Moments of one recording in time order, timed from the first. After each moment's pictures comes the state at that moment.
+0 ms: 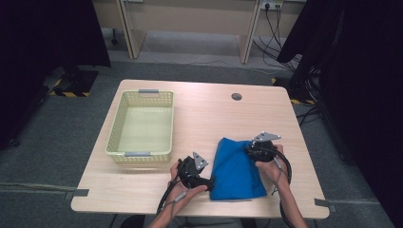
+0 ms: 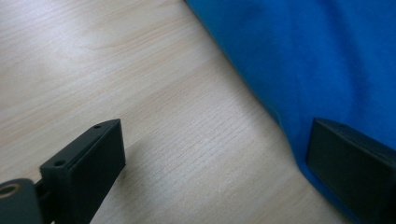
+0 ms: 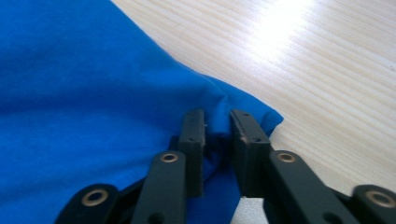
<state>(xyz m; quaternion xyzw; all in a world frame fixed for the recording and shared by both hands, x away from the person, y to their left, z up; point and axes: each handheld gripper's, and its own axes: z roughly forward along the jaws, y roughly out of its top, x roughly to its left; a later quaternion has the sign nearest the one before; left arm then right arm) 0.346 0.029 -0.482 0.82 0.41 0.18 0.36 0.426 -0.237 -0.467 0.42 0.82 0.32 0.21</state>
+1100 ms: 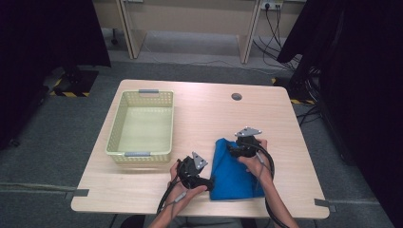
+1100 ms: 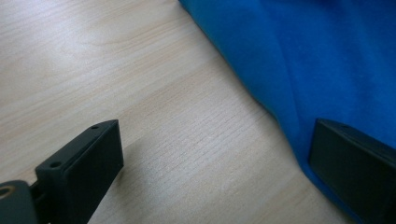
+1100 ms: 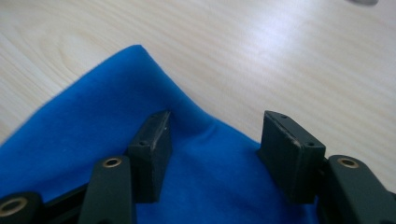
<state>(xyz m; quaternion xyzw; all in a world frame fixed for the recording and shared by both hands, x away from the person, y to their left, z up) 0.346 0.029 -0.483 0.82 0.41 0.18 0.36 0.439 -0.183 -0.463 0.42 0.82 0.32 0.23</state>
